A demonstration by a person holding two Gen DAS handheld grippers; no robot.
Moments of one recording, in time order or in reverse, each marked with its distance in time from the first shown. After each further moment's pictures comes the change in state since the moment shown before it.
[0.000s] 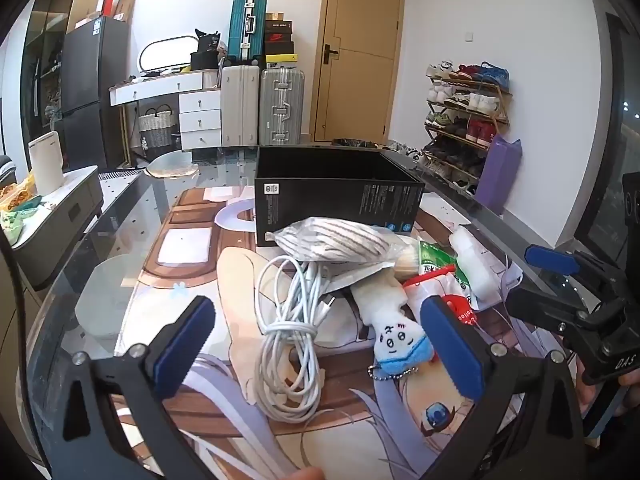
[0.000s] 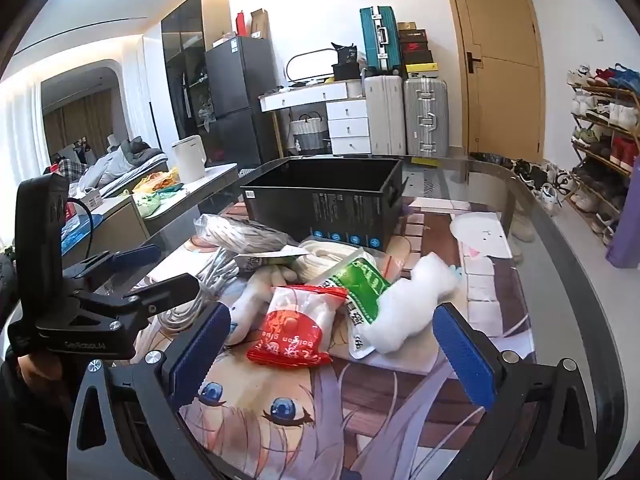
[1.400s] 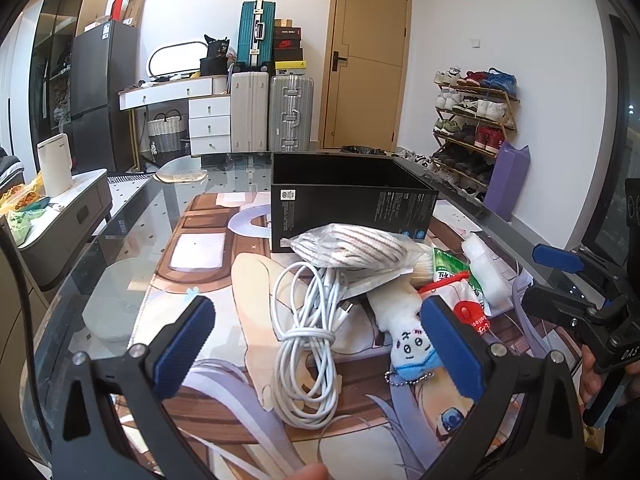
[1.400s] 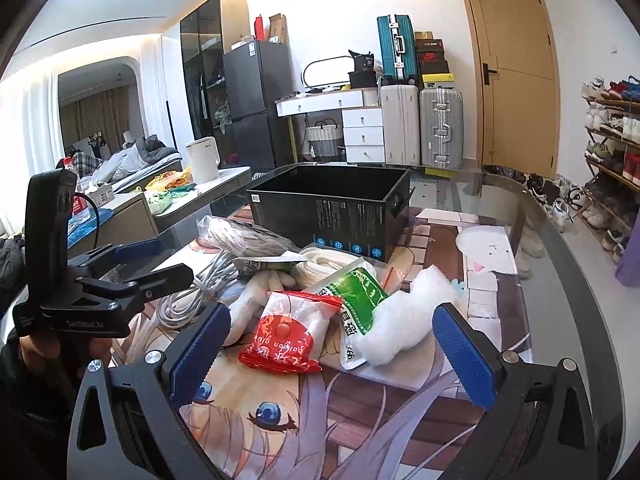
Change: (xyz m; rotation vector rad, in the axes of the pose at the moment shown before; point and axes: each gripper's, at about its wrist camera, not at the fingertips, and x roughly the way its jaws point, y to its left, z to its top) left arm 0.000 0.010 0.000 -0.023 -0.031 0.027; right arm 0.003 -0.012 0.001 -0.045 -0.023 0.039
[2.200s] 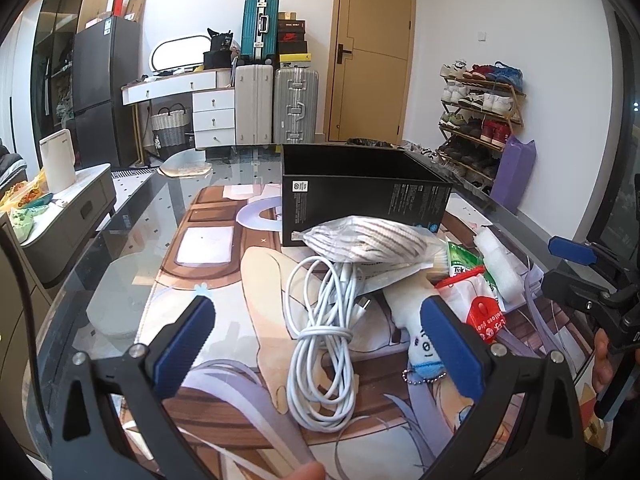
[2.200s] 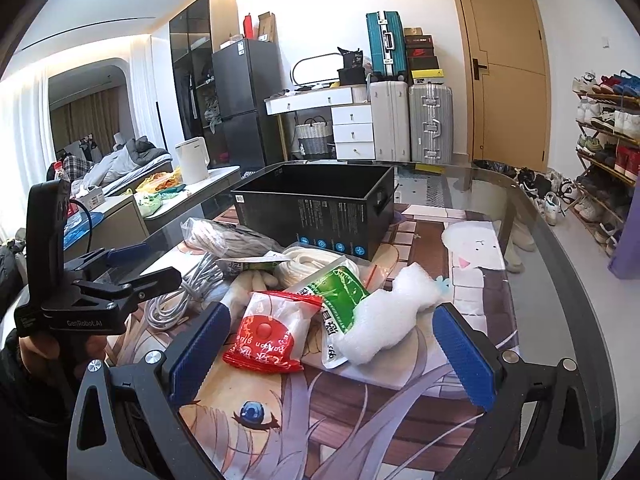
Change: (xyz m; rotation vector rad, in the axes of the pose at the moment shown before) left arm 0.010 0.006 0.000 -0.002 0.030 0.016; right arm 0.001 -0.012 0.002 0.027 0.009 -0.038
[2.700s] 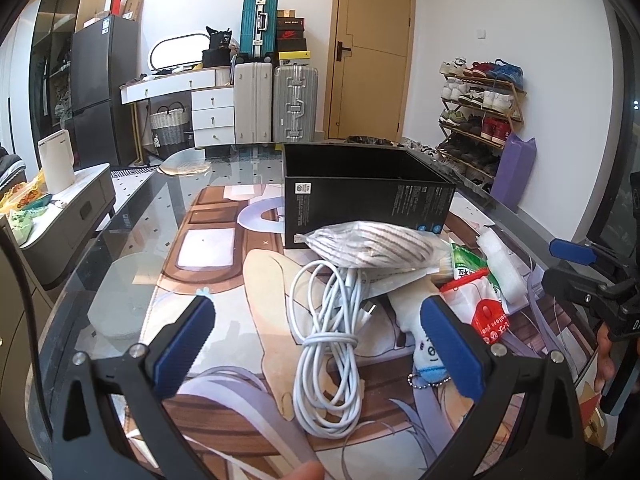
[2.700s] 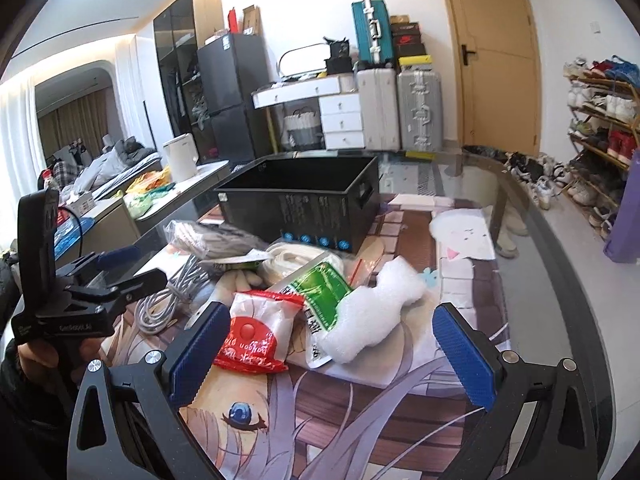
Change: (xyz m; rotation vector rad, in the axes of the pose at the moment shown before) left arm 0.005 0.004 0.005 0.001 0.007 0.002; right arm 0.008 -0.012 0.006 0.035 0.058 -0.011
